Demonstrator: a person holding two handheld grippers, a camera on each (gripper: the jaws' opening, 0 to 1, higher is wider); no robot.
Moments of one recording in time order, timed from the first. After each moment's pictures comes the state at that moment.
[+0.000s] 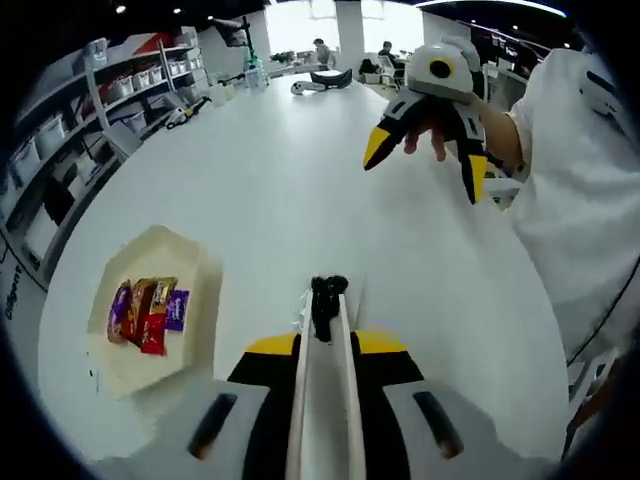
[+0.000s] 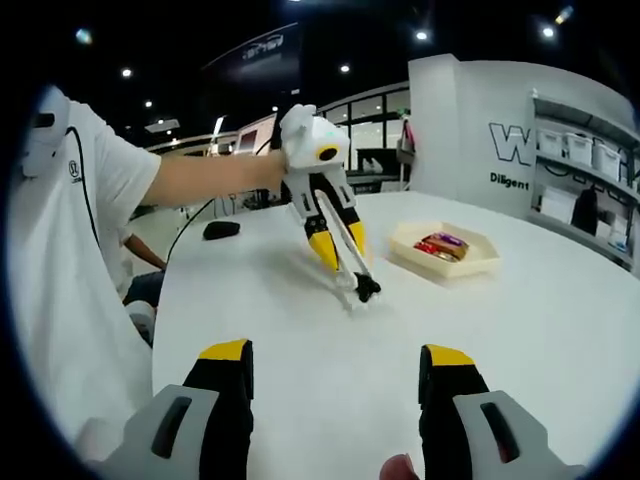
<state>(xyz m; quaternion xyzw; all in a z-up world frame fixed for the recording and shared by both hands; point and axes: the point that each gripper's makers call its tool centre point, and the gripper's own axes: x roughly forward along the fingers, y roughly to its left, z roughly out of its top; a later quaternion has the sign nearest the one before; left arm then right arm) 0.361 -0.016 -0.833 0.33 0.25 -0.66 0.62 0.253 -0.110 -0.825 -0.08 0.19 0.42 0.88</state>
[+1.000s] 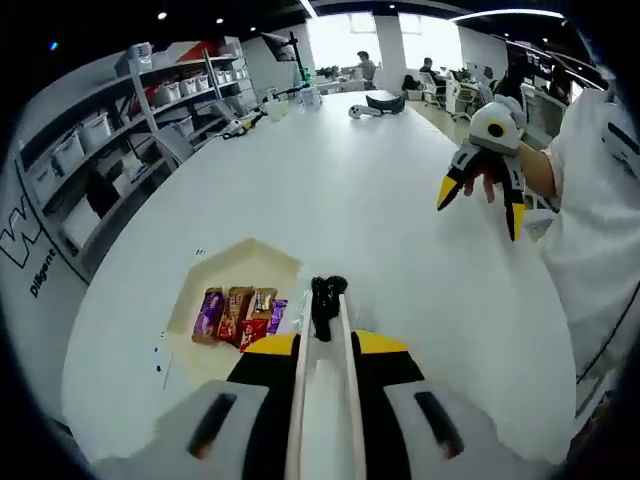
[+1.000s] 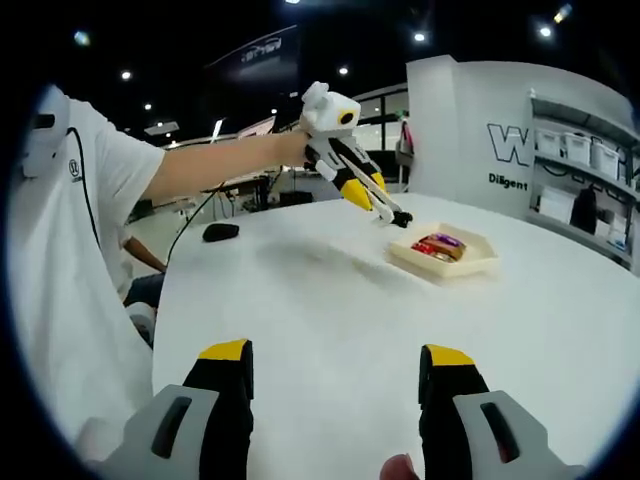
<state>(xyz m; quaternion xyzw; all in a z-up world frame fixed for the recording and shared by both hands) 0.434 -0.003 -0.776 0.32 0.23 -0.60 0.69 0.252 -0.116 -0.822 -0.08 0.18 0.42 0.89</state>
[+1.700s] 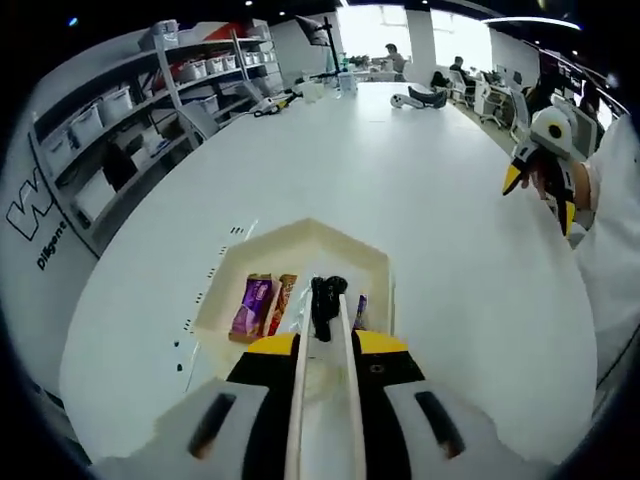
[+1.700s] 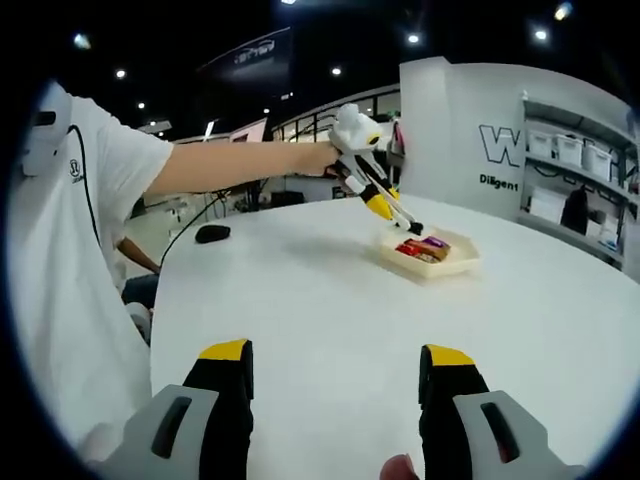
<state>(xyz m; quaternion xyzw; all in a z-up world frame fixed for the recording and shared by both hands) 0.507 -0.016 -0.799 0.32 0.26 -0.56 0.72 0.254 -0.135 -0.816 -0.08 0.19 0.40 0.89</state>
